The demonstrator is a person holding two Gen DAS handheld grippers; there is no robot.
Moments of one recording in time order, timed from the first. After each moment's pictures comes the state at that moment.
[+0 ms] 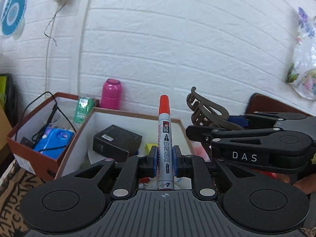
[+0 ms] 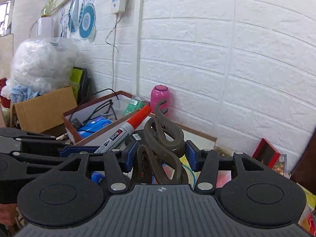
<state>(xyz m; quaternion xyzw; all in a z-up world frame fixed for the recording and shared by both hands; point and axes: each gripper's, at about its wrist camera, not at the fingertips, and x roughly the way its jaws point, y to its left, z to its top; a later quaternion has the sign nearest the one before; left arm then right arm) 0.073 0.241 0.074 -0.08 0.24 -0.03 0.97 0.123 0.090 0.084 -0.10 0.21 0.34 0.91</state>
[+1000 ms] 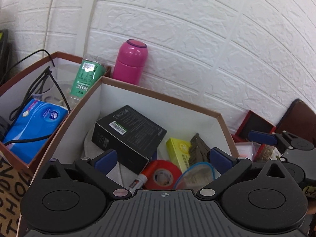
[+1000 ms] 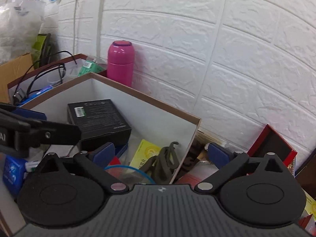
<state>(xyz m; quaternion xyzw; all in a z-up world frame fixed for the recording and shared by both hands) 0.168 0.281 0.018 -0.15 0.31 0.00 0.94 0.220 0.110 0.008 -0.16 0.26 0.29 0.91</state>
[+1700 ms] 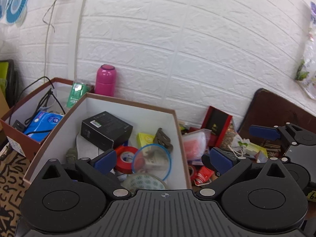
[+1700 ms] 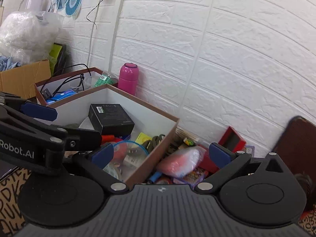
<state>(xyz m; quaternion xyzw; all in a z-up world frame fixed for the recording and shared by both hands) 0.062 0.174 0.073 -0.10 0.26 0.00 0.96 0.108 0.028 0.059 -0.17 0.21 0.28 0.92</state>
